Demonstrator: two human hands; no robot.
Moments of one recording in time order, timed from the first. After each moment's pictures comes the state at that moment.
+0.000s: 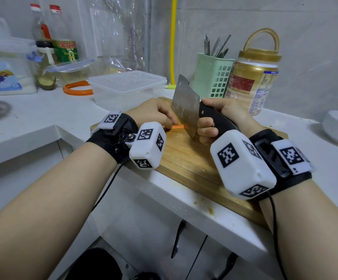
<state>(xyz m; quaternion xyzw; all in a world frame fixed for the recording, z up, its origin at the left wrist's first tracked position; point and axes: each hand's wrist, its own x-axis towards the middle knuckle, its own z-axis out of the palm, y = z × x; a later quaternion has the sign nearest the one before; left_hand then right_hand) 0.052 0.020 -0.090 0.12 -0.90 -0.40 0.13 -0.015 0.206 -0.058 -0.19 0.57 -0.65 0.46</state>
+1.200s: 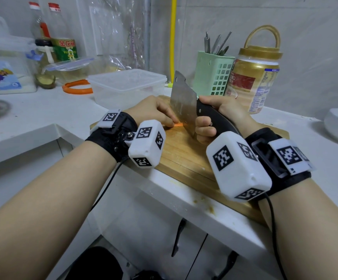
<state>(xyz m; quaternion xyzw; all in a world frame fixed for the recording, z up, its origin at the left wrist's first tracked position) 0.053 0.018 -0.094 0.12 -0.89 -0.41 0.15 -0.014 0.202 -0.060 -0.20 0.58 -0.64 0.46</state>
